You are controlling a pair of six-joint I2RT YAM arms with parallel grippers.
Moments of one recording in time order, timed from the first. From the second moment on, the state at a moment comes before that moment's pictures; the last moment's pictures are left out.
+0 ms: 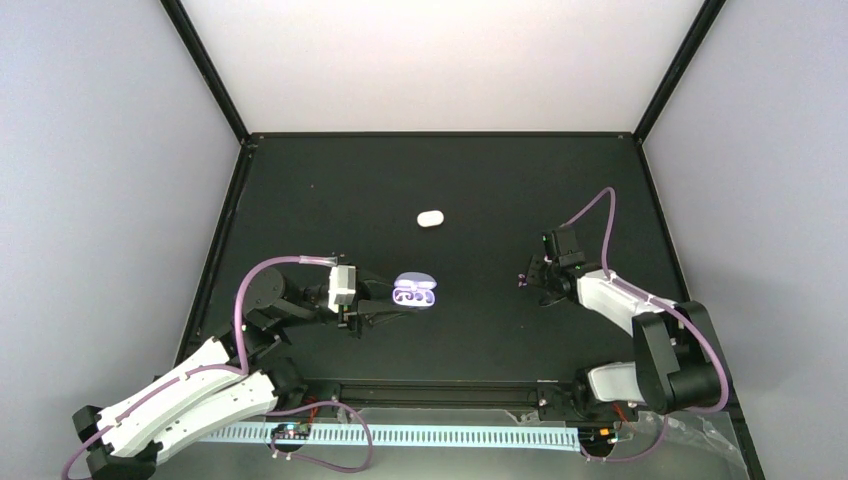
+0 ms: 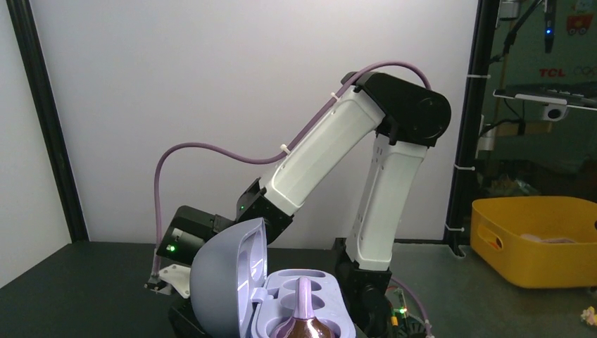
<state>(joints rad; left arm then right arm) -0.89 0.59 0.62 0.16 0.61 -0.12 0.27 1.33 0.55 -0.23 0.03 0.56</state>
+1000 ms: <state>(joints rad) -0.89 0.58 0.62 0.16 0.61 -0.11 0.30 1.44 0.61 -0.18 -0.15 0.63</state>
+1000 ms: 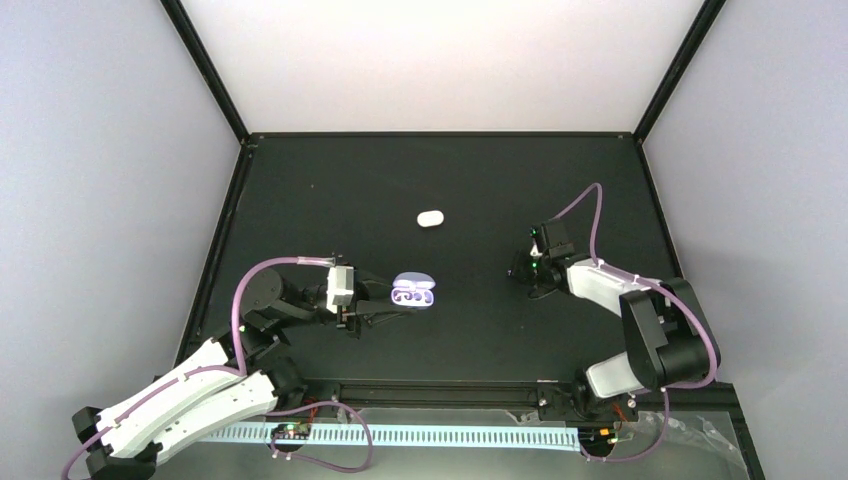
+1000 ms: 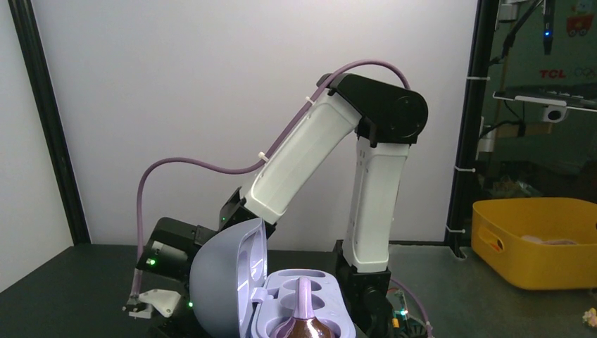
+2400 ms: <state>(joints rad) -0.89 0.58 0.62 0.16 0.59 -0.11 0.34 1.54 0.77 -0.29 -0.12 0.43</state>
